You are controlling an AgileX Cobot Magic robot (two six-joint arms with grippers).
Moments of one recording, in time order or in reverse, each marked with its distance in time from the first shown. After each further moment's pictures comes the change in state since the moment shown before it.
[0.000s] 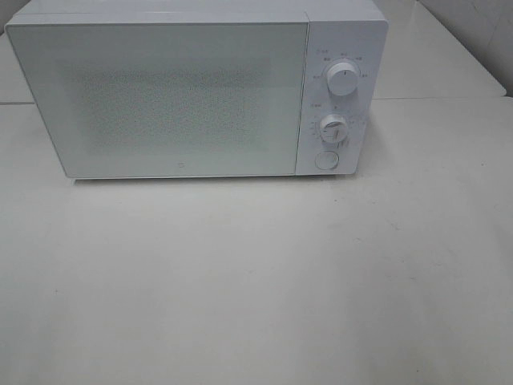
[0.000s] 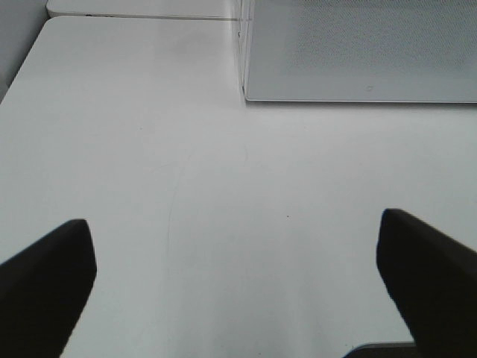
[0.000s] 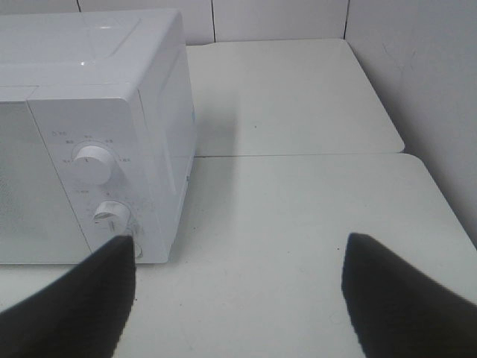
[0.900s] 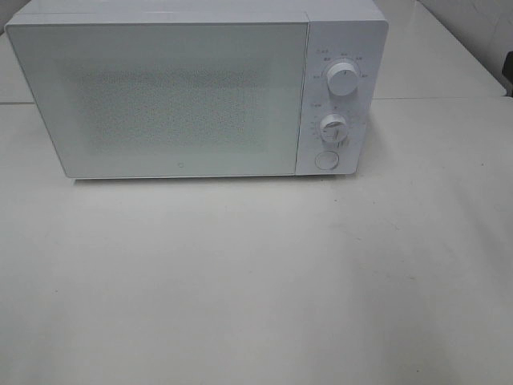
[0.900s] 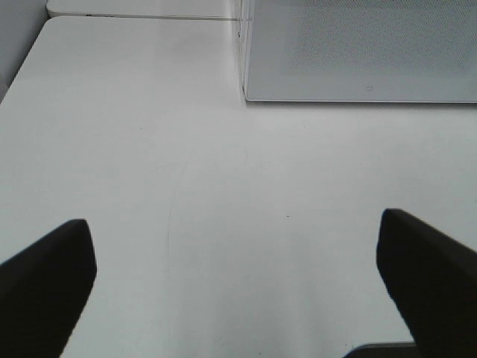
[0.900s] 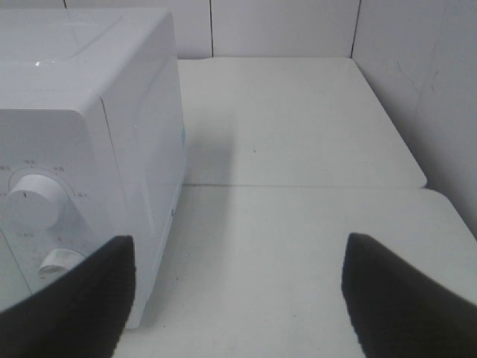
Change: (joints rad) left arm 0.000 0.000 0.000 0.000 0.000 0.000; right arm 0.000 0.423 0.115 -0.049 -0.637 0.007
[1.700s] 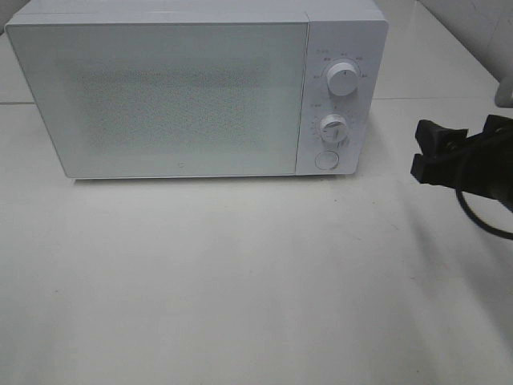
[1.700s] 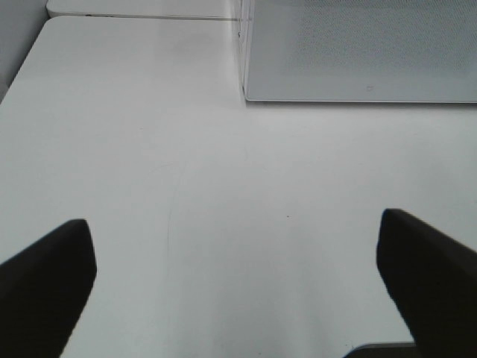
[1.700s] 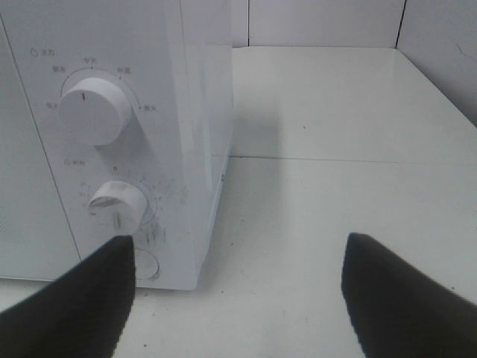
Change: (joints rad) left arm 0.000 0.000 0.000 0.000 0.000 0.000; right arm 0.378 0.454 0.174 0.414 -0.676 -0.211
